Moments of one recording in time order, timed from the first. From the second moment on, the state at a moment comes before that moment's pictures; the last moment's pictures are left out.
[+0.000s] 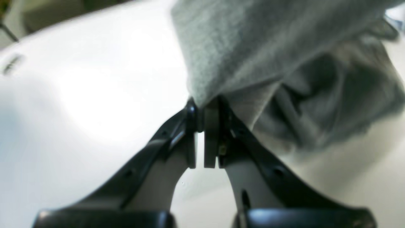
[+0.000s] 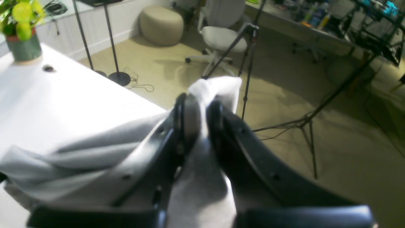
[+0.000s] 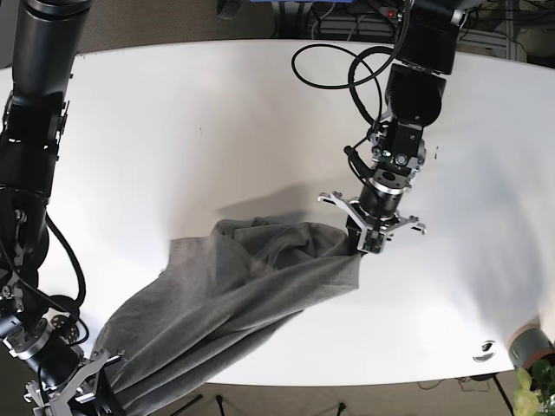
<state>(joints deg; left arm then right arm) -6.3 -5.8 12.3 85.1 1.7 -0.8 12.7 47.8 33.9 -3.9 85.5 39.2 23.4 -42.2</state>
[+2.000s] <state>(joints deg) 23.0 -8.2 -5.5 113.0 5.5 -15.1 28.6 -0.9 25.2 22.9 93.1 45.1 23.2 -49.8</state>
